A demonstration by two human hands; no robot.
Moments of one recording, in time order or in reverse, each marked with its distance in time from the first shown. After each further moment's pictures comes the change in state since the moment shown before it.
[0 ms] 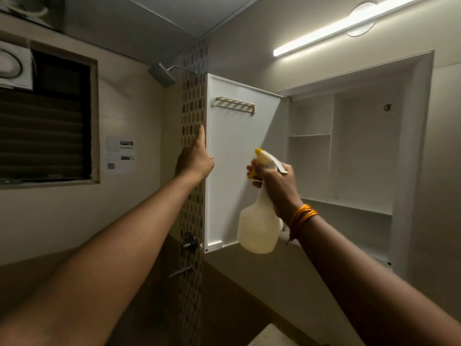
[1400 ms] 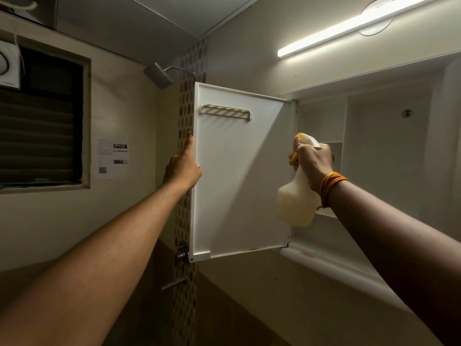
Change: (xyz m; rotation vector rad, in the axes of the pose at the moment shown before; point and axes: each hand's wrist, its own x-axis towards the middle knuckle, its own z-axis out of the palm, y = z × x) left_hand 0.044 -0.039 0.030 0.010 -0.039 -0.045; right_hand 0.119 -0.016 -0.052 -0.298 0.397 0.042
